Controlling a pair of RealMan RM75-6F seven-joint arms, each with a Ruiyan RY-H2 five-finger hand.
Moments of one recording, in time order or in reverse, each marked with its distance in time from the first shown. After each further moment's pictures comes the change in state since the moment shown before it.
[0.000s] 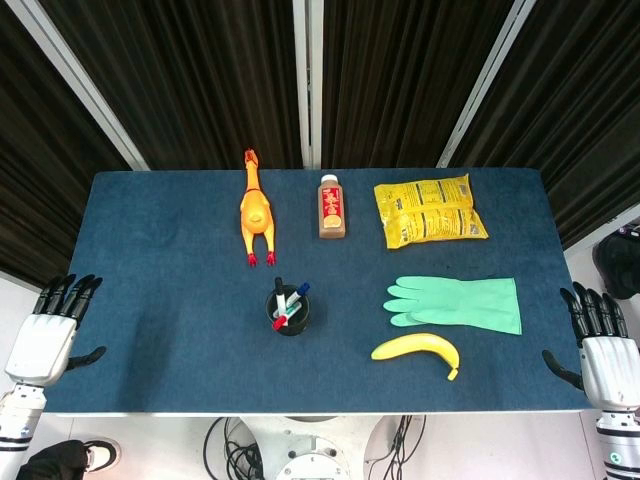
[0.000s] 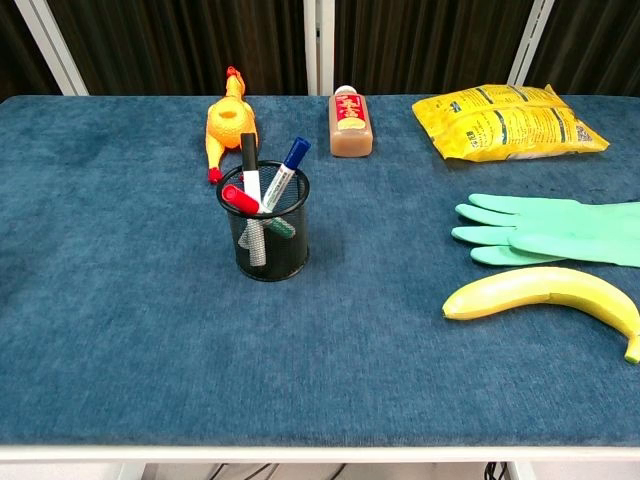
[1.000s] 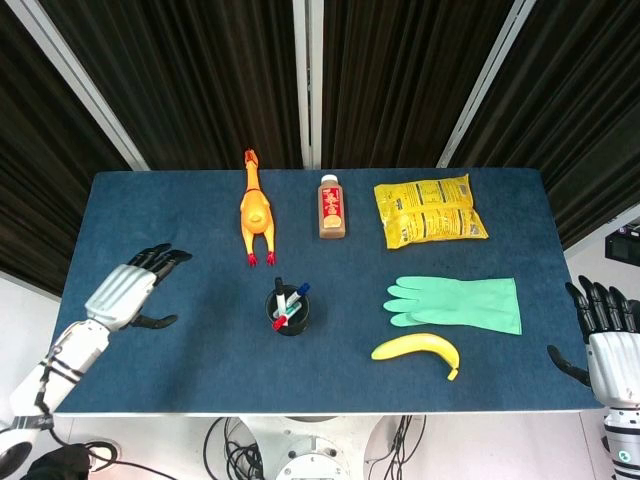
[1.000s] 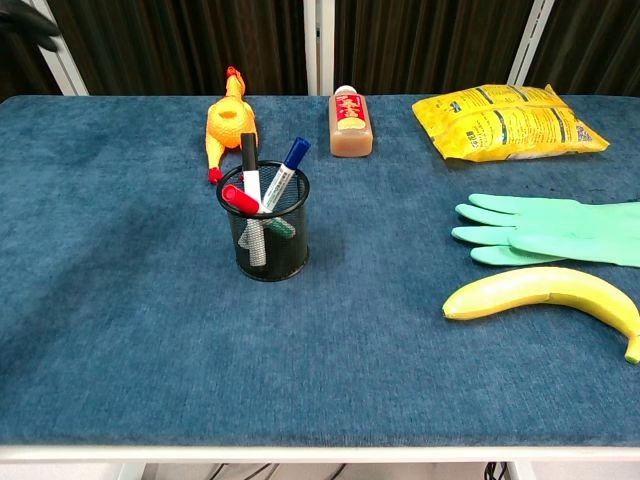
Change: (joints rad) left arm -0.379 0.127 -0.111 -0.152 -0.066 -0.514 -0.311; right arm 0.005 0.049 0.016 -0.028 -0.018 0.013 0.006
